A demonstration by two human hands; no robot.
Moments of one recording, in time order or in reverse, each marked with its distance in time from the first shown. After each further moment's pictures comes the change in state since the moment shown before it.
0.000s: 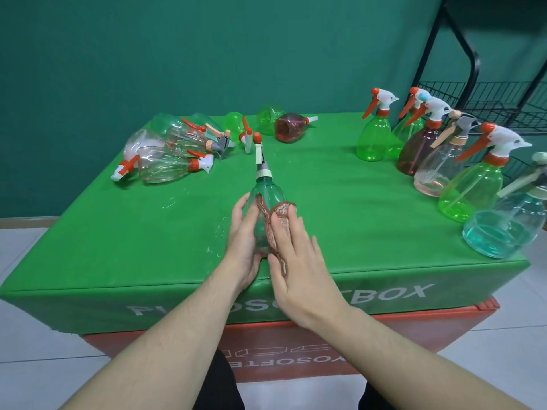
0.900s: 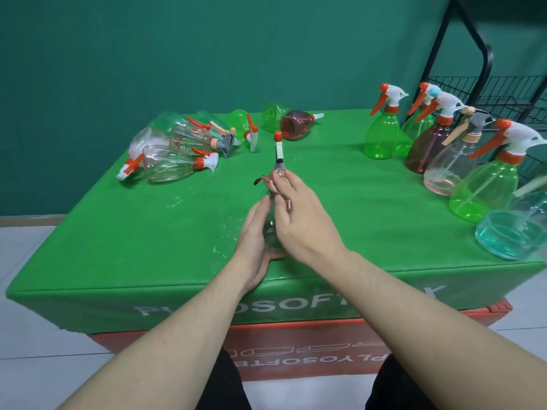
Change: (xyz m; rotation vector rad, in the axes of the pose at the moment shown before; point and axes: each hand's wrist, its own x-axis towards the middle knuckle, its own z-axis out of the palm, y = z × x) left_hand 0.009 -0.007 -0.006 0.088 -0.163 -0.068; right_hand 0.072 -0.015 -0.032 0.086 0.149 0.018
